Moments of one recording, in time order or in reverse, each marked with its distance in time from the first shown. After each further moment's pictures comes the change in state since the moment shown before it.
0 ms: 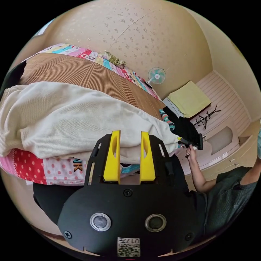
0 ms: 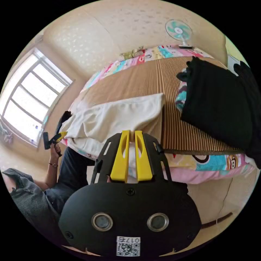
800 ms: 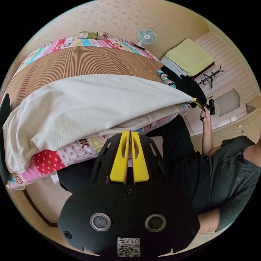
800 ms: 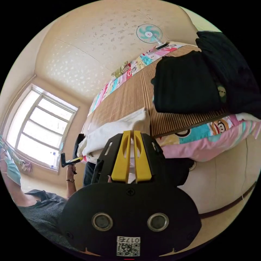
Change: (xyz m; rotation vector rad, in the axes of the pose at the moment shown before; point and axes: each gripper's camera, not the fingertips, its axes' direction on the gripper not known) left arm 0.006 0.006 -0.038 -0.410 -0.128 0.176; right arm 0.094 0.040 -0.093 -0.088 -0.023 0.356
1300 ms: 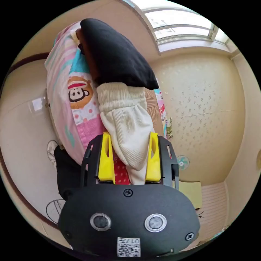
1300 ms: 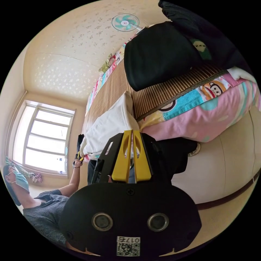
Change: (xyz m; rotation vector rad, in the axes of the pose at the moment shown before) left arm -0.278 0.178 -0.108 0.913 0.258 -1.101; right arm 0.068 0.033 -0.007 -0.033 -0.097 0.108
